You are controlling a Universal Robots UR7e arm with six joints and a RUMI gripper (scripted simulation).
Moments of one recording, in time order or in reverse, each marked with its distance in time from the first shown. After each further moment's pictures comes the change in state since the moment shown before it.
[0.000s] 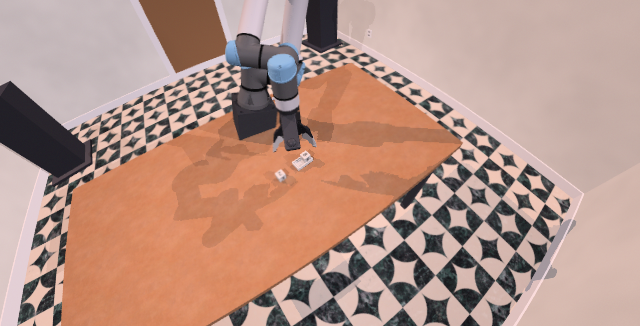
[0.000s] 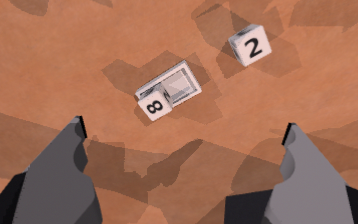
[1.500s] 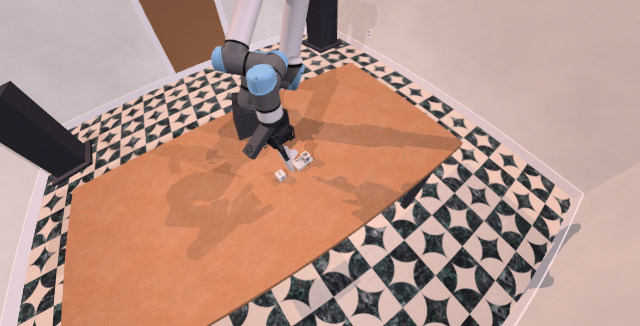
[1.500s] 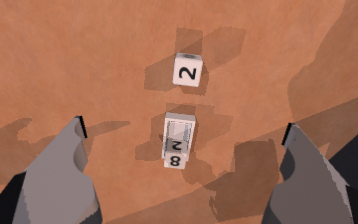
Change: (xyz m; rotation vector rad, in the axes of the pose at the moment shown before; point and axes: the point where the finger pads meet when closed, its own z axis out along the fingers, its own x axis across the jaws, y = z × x) arm 0.064 -0.035 0.001 -0.004 -0.006 0.894
